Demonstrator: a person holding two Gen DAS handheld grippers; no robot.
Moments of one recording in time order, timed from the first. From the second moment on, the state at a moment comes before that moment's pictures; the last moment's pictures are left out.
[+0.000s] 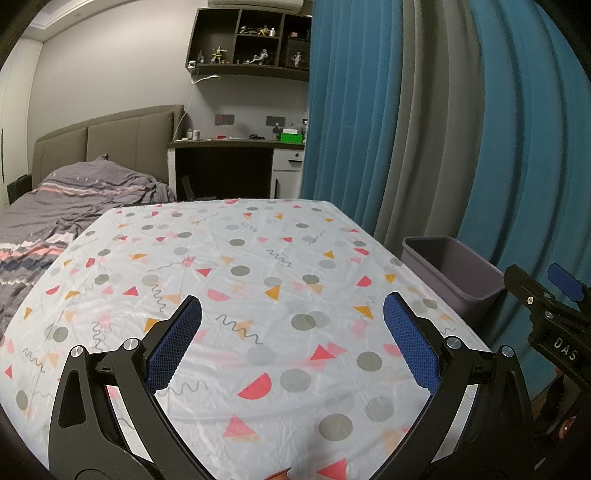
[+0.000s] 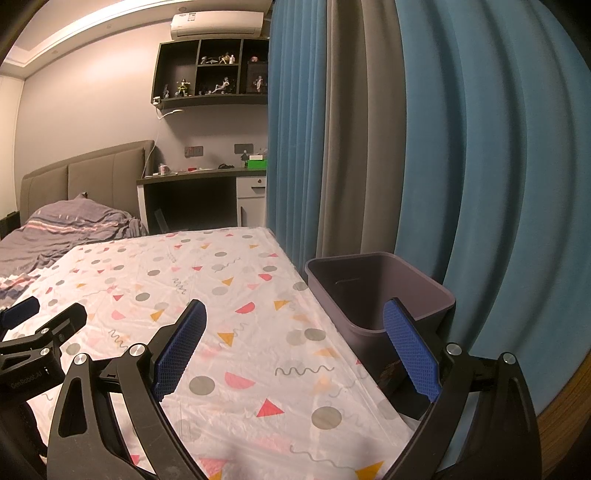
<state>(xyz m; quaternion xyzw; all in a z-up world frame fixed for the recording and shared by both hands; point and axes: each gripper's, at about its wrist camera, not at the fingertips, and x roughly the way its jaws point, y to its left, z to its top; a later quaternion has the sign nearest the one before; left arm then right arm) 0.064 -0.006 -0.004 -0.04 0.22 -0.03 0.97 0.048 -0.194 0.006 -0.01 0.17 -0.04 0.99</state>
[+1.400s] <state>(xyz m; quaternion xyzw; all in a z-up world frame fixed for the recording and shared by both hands) 0.063 -0.006 -0.008 -0.04 0.22 -0.03 0.97 0.049 -0.195 0.009 -0.01 0.17 -0.04 0.99</state>
